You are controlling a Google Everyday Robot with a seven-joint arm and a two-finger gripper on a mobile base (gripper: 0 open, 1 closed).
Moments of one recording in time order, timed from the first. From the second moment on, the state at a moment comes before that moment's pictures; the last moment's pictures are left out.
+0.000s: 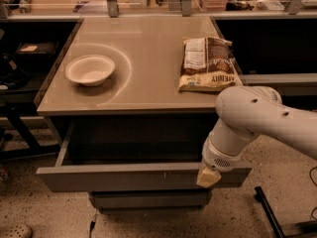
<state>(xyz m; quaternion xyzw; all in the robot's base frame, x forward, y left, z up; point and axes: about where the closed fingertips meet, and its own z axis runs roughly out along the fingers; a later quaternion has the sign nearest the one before) 0.414 -0.134 0.667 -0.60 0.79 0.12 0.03</state>
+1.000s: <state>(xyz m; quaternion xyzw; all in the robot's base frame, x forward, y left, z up) 0.416 -0.133 0.667 -0.60 0.79 0.12 0.03</state>
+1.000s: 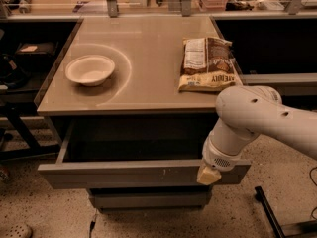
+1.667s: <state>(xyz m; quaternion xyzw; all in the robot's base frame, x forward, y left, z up) 0.416 -0.133 0.667 -0.60 0.79 0.12 0.03</state>
